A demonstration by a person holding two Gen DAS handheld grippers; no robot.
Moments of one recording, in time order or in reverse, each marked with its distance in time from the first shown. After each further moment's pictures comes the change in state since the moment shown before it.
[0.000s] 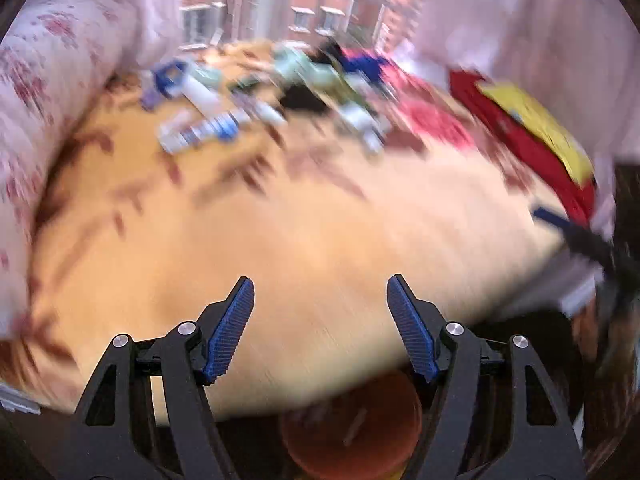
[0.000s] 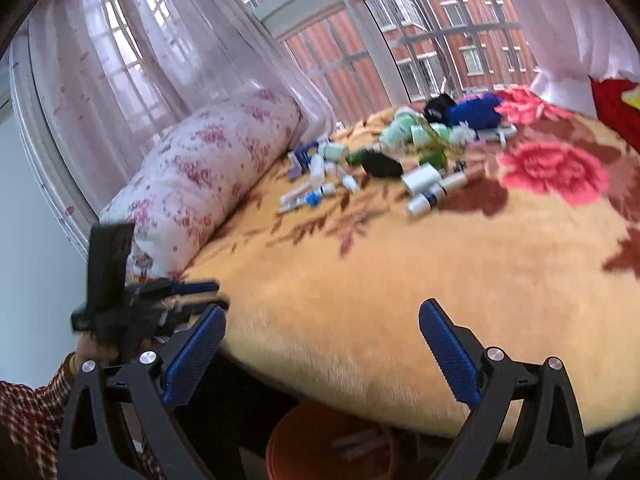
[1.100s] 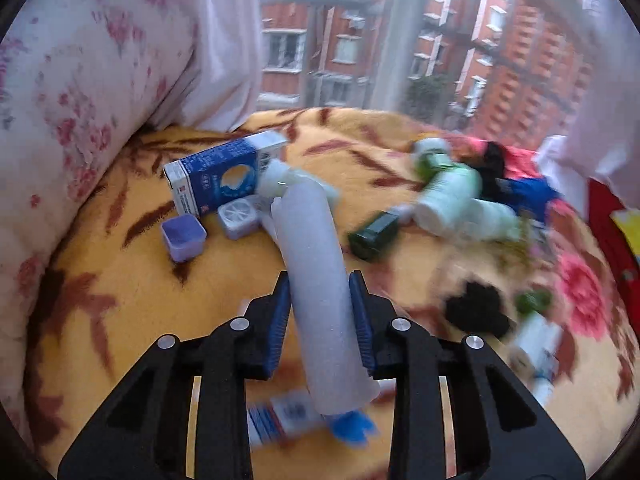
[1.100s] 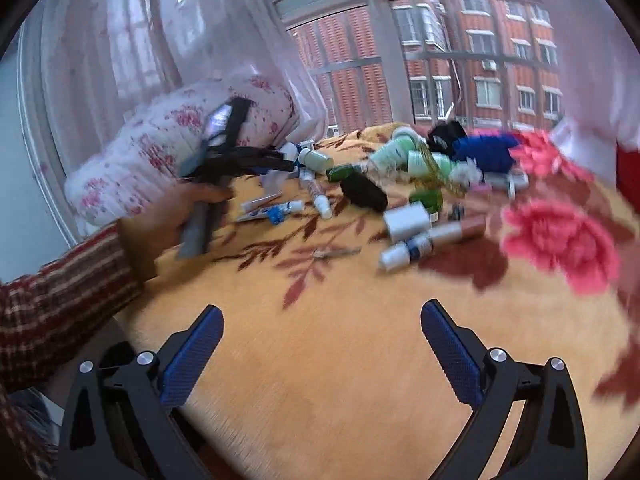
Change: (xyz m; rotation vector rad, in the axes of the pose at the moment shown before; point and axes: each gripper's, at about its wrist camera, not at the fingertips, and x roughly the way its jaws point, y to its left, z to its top) left arm 0.132 0.098 0.179 -0.151 -0.142 0.213; right arm 0.065 -0.025 0.051 -0.213 0.019 -0.117
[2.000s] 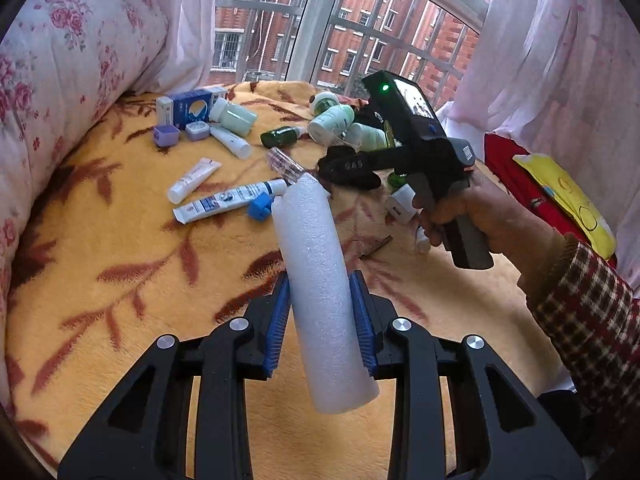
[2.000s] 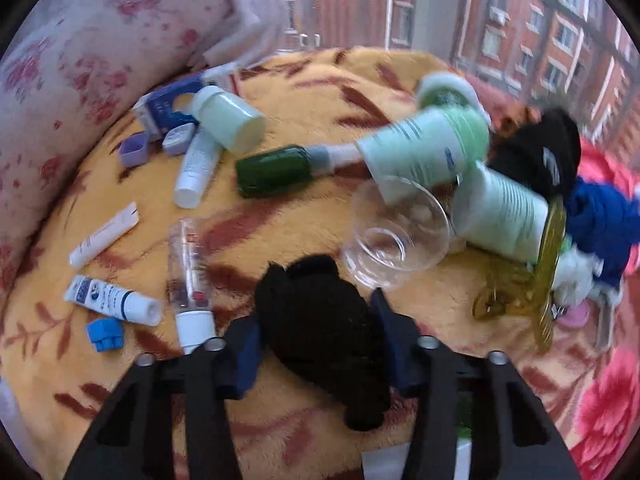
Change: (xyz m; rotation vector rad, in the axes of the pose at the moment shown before) left arm -0.112 -0.020 -0.123 0.042 0.017 -0.230; right arm 0.274 -0.048 0.131 -0.031 0.372 -0.145
